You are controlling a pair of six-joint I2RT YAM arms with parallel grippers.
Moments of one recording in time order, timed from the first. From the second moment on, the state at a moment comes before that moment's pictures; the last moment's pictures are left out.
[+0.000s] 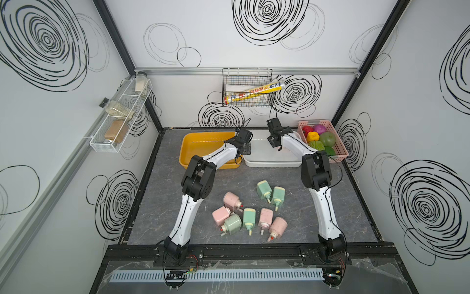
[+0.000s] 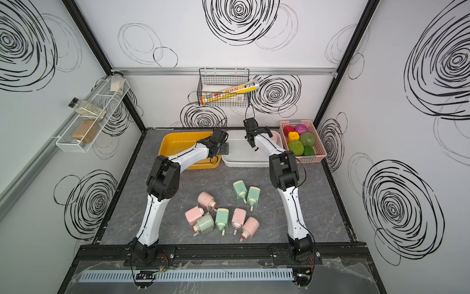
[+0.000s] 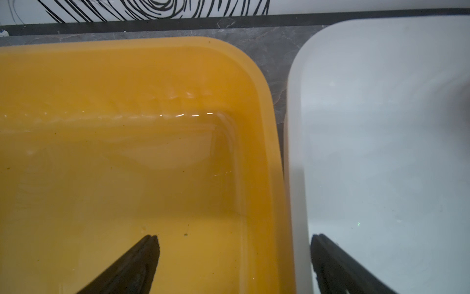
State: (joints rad) left arm -0.50 2.31 1.88 -0.50 -0.36 -0.42; right arm 0.35 2.43 2.10 -0.57 0.66 -0.23
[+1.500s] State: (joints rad) left arm -0.53 2.14 1.77 -0.48 -0.26 -0.43; right arm 0.34 2.12 1.78 -0.44 0.45 -0.16
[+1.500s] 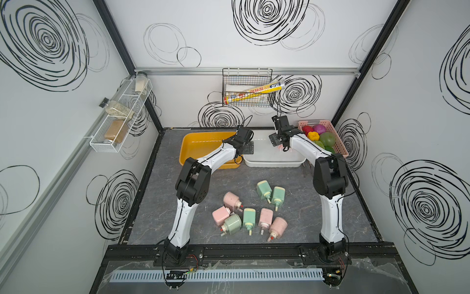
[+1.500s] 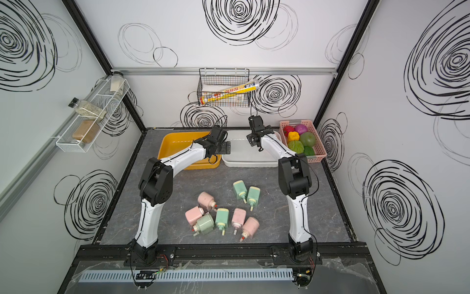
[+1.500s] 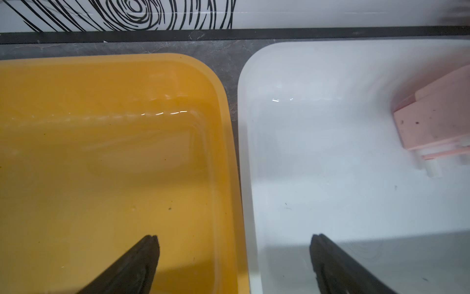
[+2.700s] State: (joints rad) left arm -0.60 1.22 0.83 -0.62 -0.08 -1.26; right arm 0.33 1.30 0.85 0.17 -0.11 0.21
